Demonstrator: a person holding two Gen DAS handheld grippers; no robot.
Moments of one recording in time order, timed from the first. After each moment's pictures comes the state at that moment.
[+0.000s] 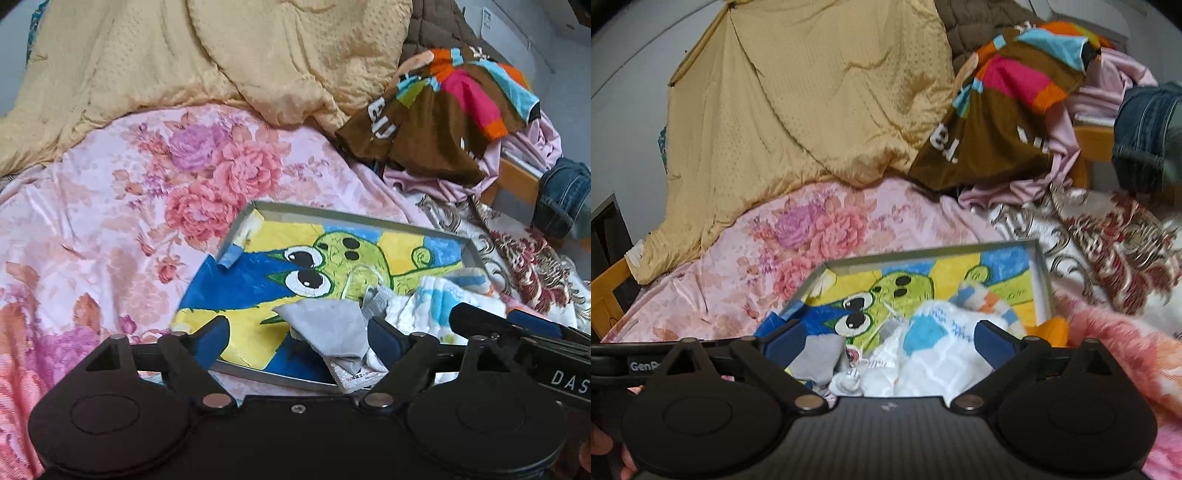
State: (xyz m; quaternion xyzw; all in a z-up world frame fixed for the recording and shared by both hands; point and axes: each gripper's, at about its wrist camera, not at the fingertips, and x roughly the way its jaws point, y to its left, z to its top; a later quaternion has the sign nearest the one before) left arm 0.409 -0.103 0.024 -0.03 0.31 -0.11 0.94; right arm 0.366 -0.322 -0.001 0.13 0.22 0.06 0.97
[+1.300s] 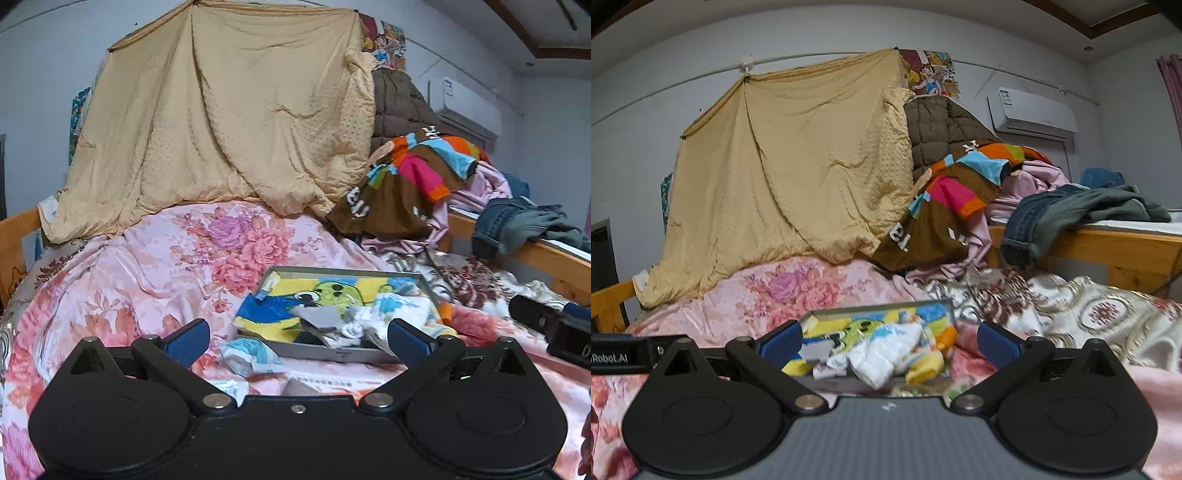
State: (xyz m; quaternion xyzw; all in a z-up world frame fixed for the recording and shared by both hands) left arm 0.182 -0.065 0.067 -0.01 0.16 -0.10 0.98; right arm 0.127 -0.310 0.024 0.08 0.08 -0.03 0.99
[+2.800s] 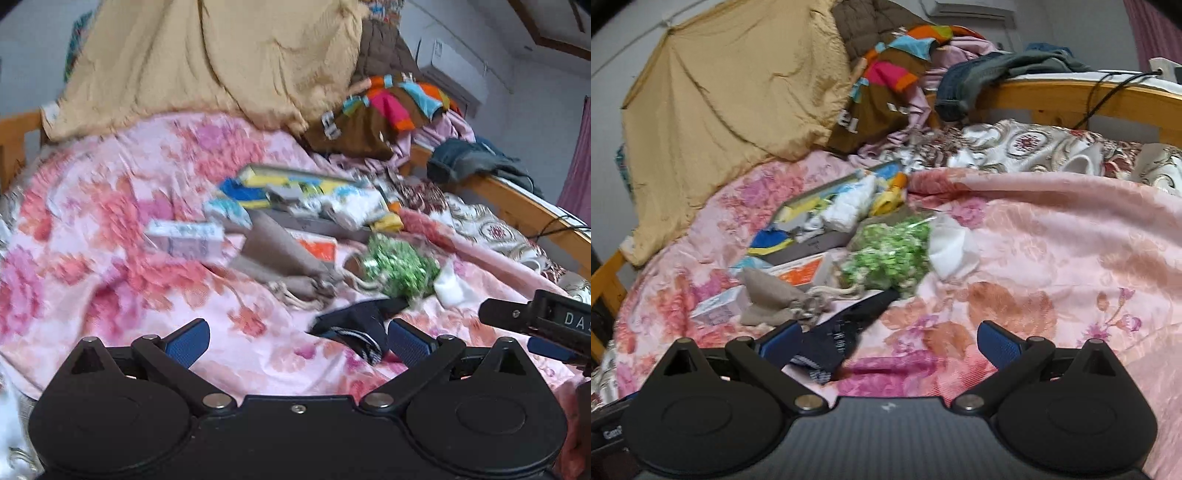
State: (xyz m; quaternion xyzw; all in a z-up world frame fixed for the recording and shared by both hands) left arm 0.064 -0.047 -0.003 -0.06 0.28 -0.15 0.95; right arm 0.029 -0.310 -0.017 0.20 0.27 -0.08 0.94
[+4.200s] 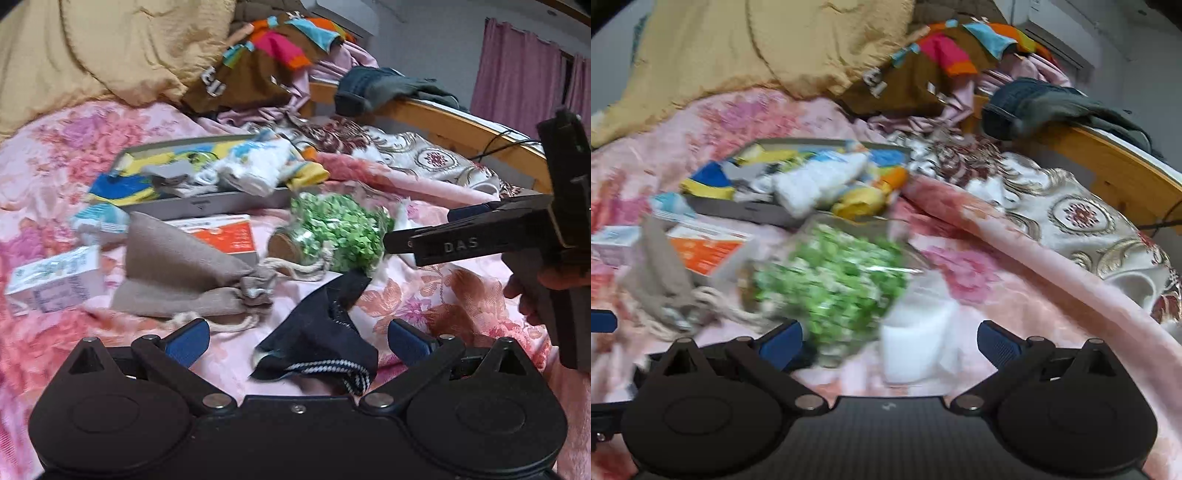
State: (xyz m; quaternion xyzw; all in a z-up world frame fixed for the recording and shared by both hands) left arm 0.169 -0.101 -0.044 0.04 0.30 -0.33 0.89; right arm 0.174 -0.344 -0.047 -0.02 0.32 -0.08 0.94
